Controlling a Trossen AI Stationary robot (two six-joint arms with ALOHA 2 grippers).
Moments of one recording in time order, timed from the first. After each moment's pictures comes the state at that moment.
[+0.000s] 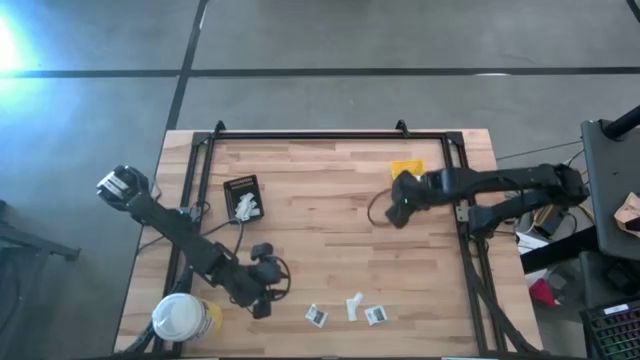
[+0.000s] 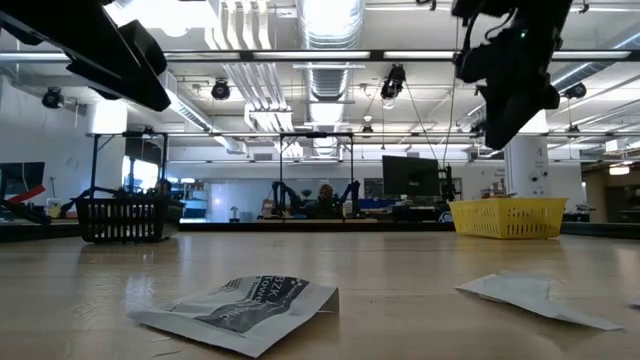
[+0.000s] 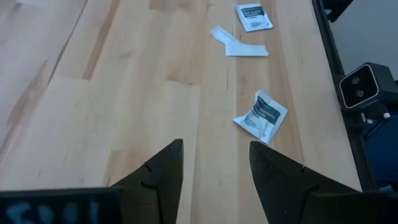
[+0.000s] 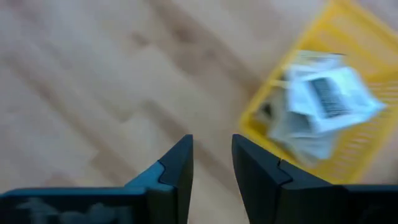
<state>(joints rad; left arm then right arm) -0.66 1.43 0.86 -0.22 -0.40 -0.62 -0.05 1.21 0.93 -0.99 0.26 0.76</state>
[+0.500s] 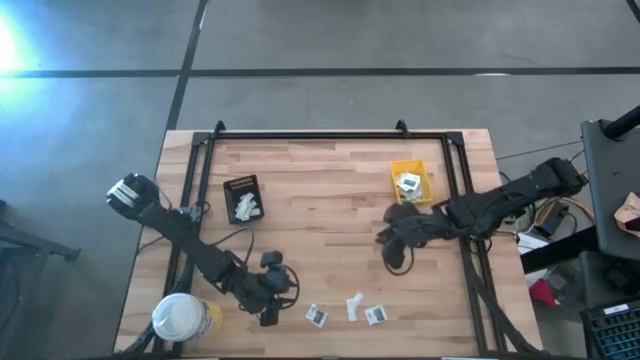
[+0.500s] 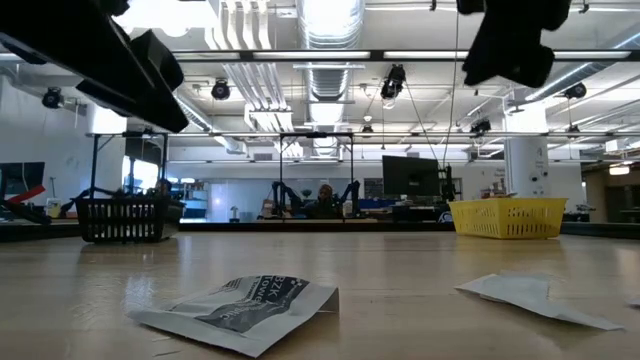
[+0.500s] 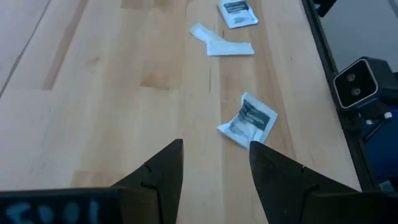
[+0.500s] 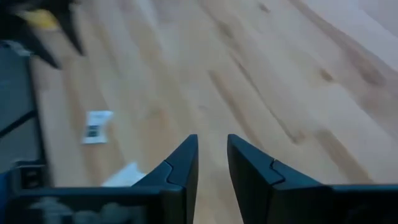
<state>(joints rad) -0.65 1.55 0.88 -0.08 -0.38 -0.57 0.33 1.21 0.93 -0.61 0.26 0.86</state>
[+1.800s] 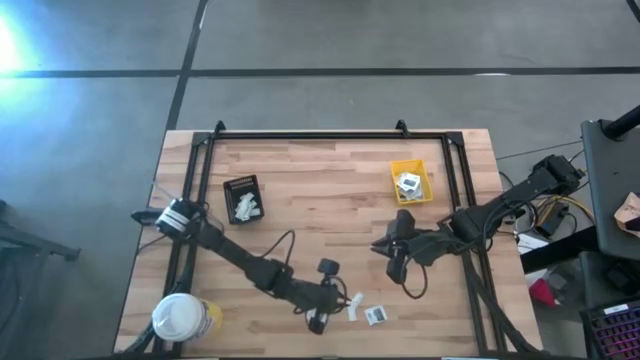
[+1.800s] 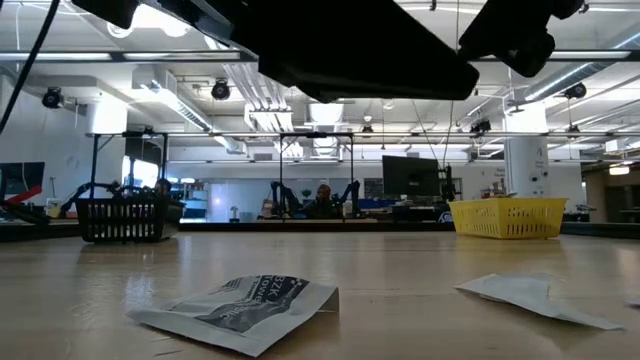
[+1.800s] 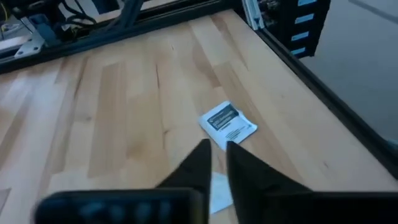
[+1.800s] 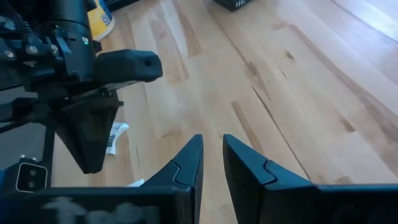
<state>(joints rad) -0.49 1.98 1.21 0.34 -0.29 0.01 0.49 1.21 0.85 -0.38 0.45 0.73</state>
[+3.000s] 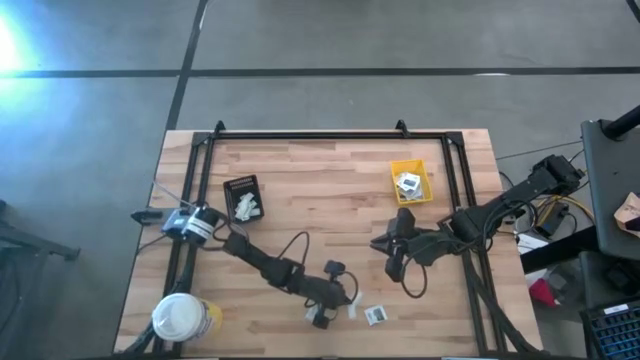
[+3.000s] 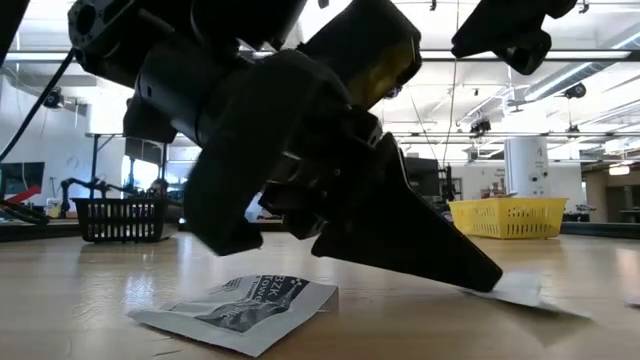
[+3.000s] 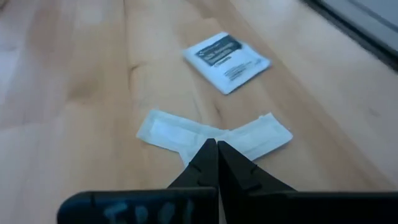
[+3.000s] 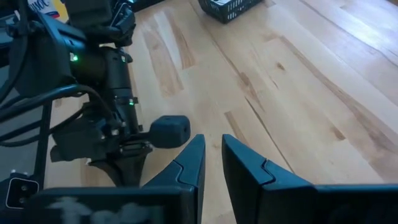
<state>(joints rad) -0.42 2.18 1.21 0.47 -0.12 -0.05 0.49 1.21 0.85 -0.36 0.50 0.73</state>
